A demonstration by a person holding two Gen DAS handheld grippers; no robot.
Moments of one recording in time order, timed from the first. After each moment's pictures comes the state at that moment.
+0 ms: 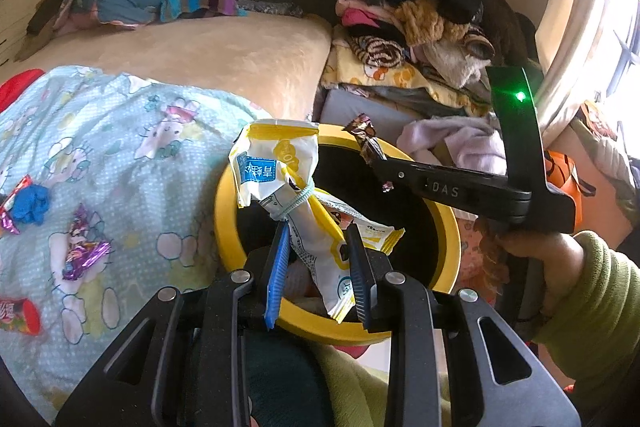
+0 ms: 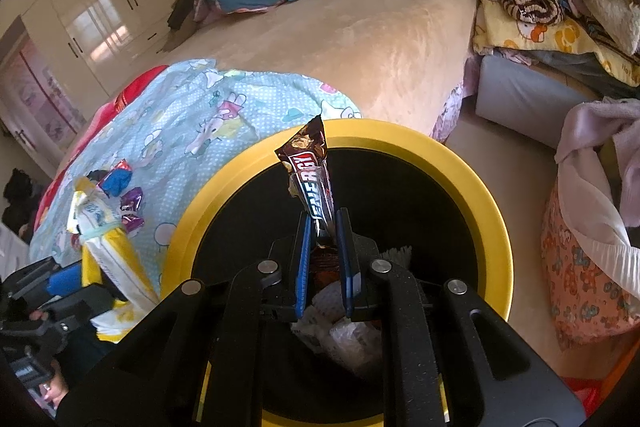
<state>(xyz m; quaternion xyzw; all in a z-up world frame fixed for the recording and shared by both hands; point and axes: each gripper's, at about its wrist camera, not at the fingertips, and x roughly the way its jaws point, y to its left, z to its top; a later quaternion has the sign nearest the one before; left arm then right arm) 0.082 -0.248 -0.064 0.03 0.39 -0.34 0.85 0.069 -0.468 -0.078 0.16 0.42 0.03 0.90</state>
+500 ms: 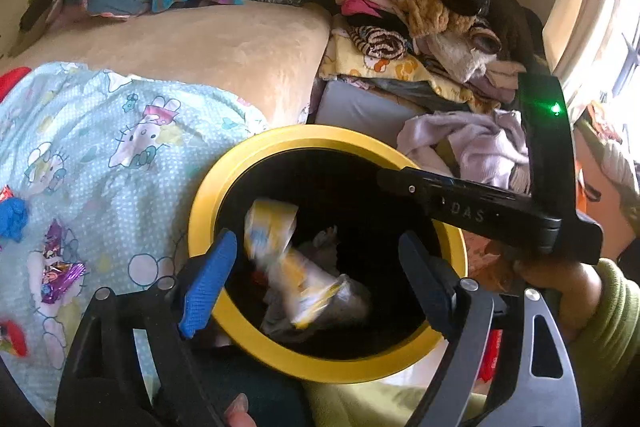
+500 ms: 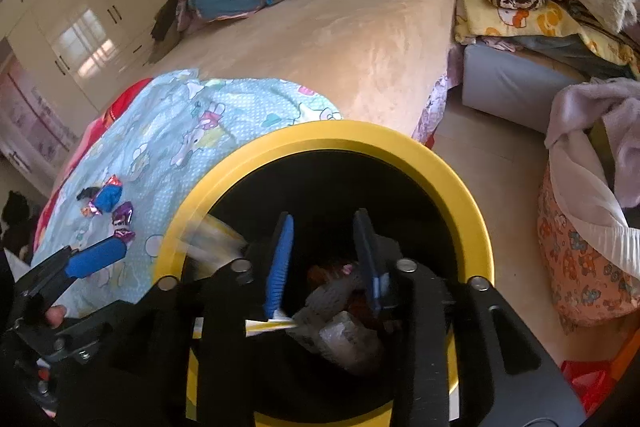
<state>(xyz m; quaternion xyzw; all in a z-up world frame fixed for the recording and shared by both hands) 0.108 -0.276 -0.071 0.02 0.41 -0.34 0.85 0.066 -0.486 -0.081 0.18 0.42 0.00 0.89</state>
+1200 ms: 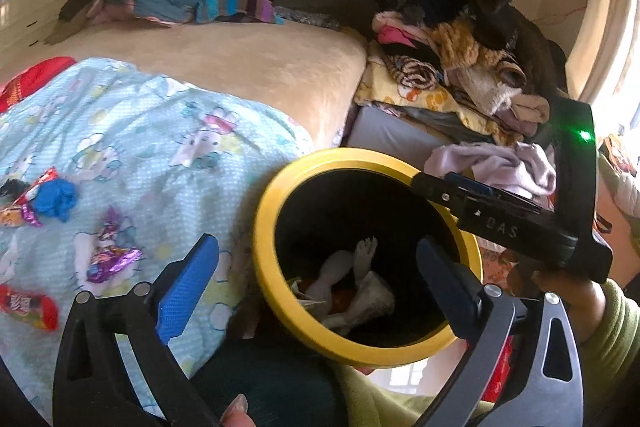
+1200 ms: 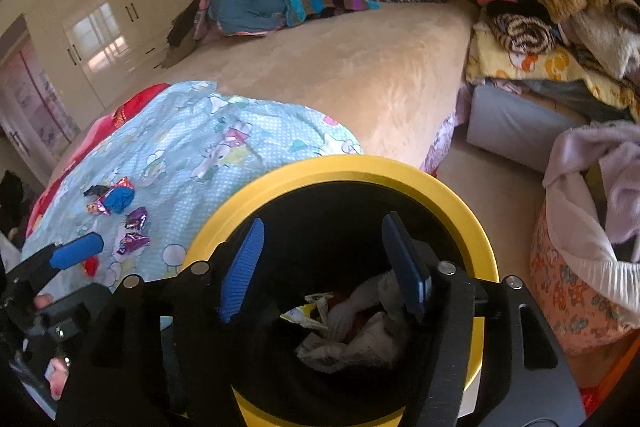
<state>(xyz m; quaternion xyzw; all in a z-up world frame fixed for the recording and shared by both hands) 0.101 -0.228 -0.049 -0.01 0.39 -0.27 0.88 0.062 -0.456 -0.050 0.14 0.37 0.01 0.92</state>
